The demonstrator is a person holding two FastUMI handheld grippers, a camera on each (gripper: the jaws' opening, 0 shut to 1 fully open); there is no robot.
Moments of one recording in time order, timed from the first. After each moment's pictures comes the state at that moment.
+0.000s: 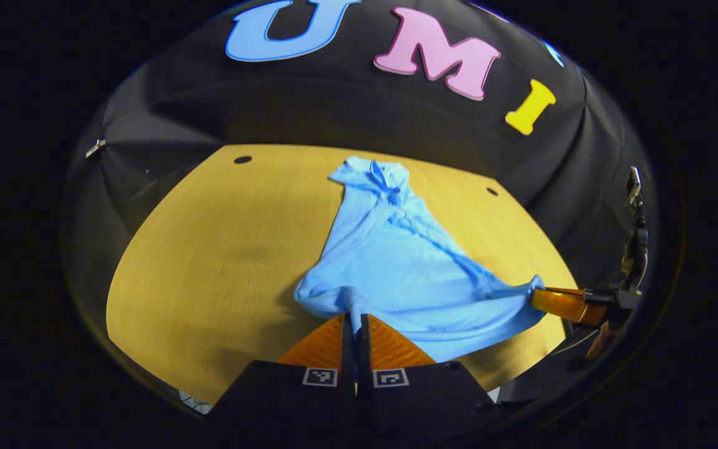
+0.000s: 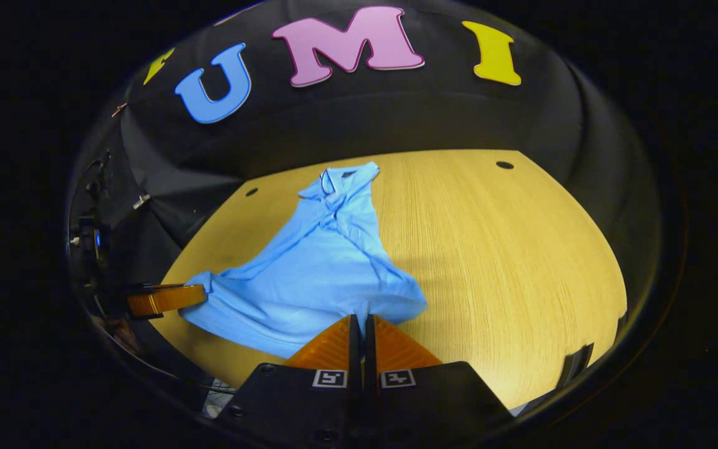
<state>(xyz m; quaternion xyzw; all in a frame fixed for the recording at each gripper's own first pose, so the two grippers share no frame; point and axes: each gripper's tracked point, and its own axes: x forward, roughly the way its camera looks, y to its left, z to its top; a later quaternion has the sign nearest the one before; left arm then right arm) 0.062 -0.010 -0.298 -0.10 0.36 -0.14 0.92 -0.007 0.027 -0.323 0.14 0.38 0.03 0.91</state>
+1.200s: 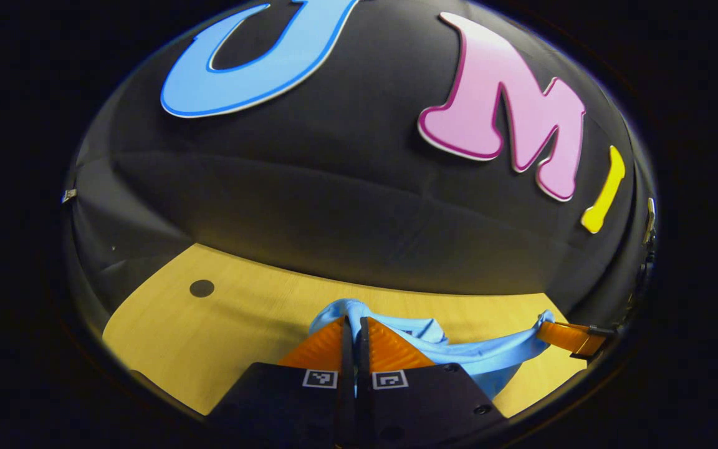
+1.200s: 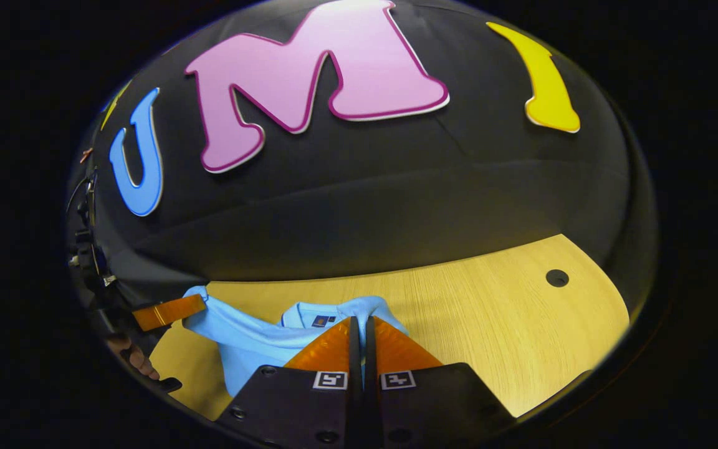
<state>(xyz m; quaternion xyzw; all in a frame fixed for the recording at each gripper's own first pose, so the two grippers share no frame) 0.437 -0.037 -0.251 -0.13 0.21 -0.06 0.97 0.363 -0.034 -0.350 0.16 0.27 0.00 0.95</state>
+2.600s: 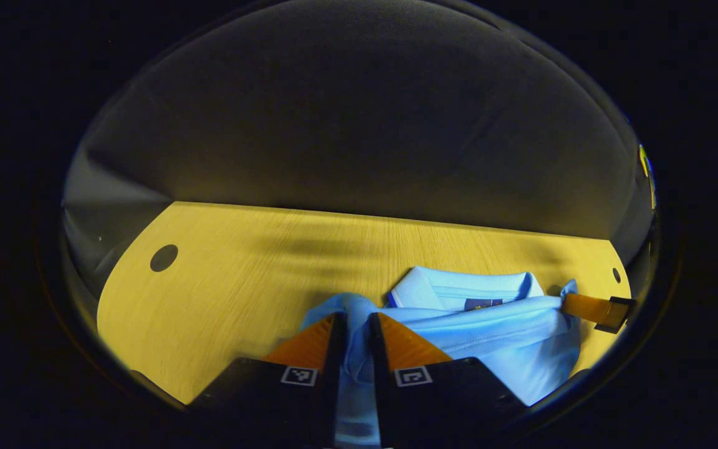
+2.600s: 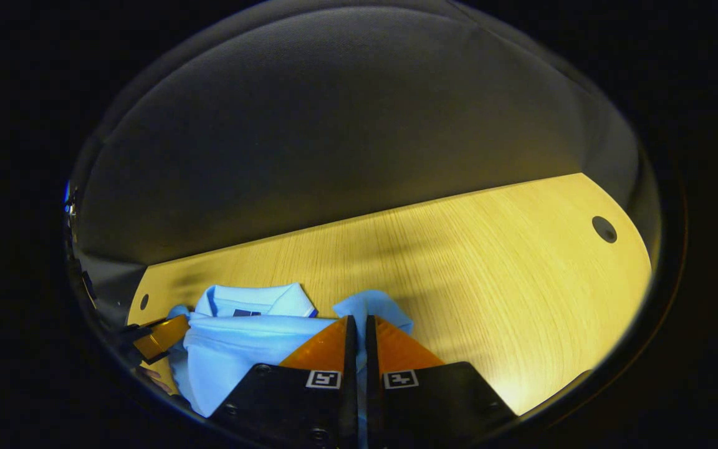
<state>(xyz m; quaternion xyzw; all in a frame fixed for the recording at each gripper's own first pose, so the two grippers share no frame) 0.504 -0.039 -0.404 -0.05 0.35 -0.02 0.94 0.424 -0.043 -0.507 0.16 0.40 -0.06 0.90</state>
